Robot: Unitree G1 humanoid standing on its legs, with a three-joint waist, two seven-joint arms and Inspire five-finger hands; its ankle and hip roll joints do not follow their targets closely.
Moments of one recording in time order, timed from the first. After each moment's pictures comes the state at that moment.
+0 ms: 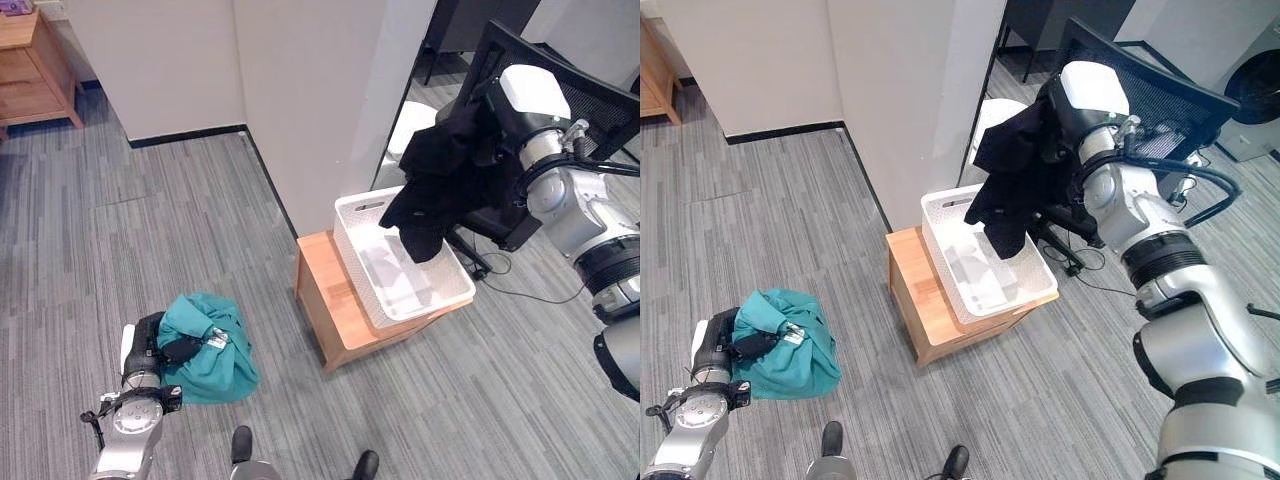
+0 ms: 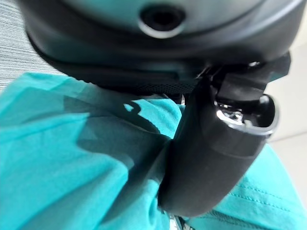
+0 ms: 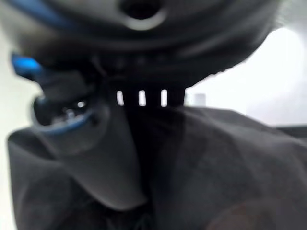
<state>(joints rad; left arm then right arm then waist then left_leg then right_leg) 0.07 0.51 0.03 0.39 -0.21 -0.07 0.27 -1.17 -0.82 0.68 0.81 -0.27 -0.01 -0.19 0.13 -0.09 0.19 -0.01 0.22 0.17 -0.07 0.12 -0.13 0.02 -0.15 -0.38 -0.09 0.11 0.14</state>
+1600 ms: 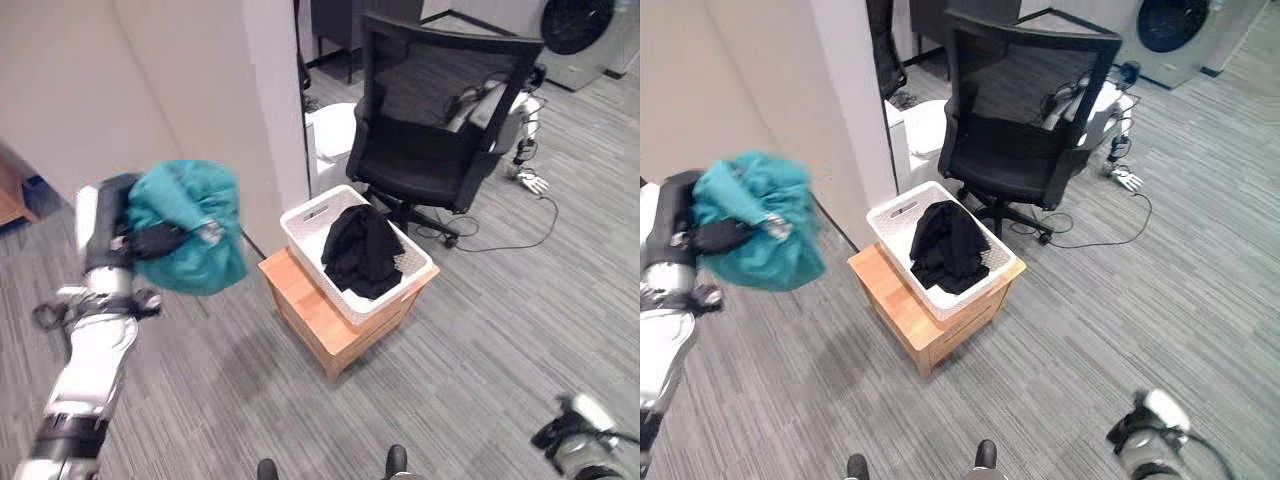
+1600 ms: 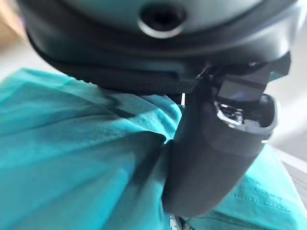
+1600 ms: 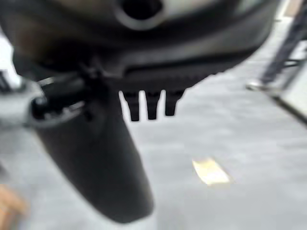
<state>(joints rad) -0.34 0.71 -0.08 0.08 -0.21 -0.13 0.27 -0.17 -0.50 0.21 1.30 -0.29 0.11 -0.23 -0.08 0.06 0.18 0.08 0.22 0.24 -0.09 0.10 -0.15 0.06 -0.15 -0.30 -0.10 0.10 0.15</state>
